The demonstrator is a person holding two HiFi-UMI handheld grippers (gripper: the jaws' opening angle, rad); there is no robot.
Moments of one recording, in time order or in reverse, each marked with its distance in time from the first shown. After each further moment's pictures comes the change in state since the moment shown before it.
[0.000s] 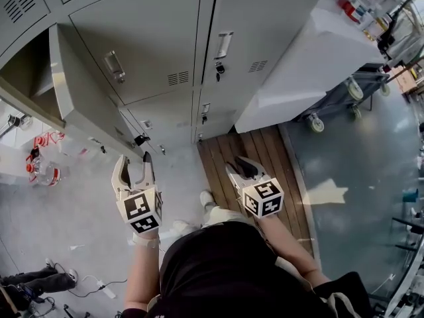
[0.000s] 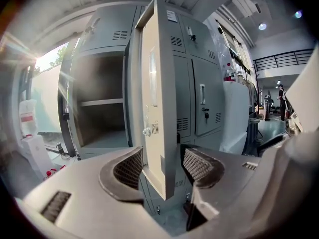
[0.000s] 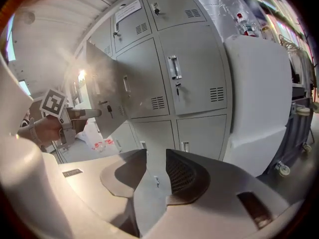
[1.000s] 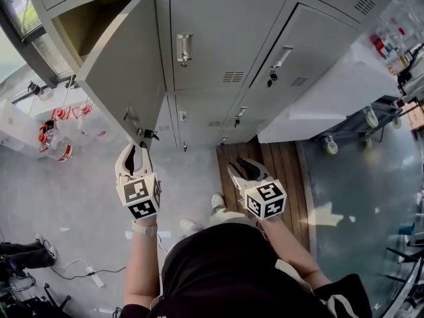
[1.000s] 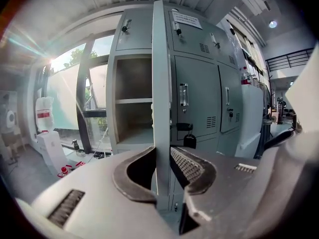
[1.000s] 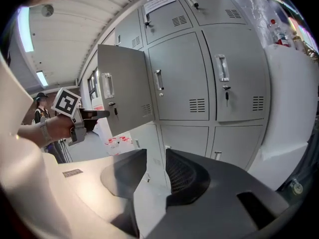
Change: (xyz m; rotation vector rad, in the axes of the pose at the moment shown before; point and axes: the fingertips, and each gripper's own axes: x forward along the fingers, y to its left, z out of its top) left arm -0.048 0.139 -0.030 -0.056 -0.010 0.124; right arm 0.042 0.133 0.016 -0.139 -0.004 0.135
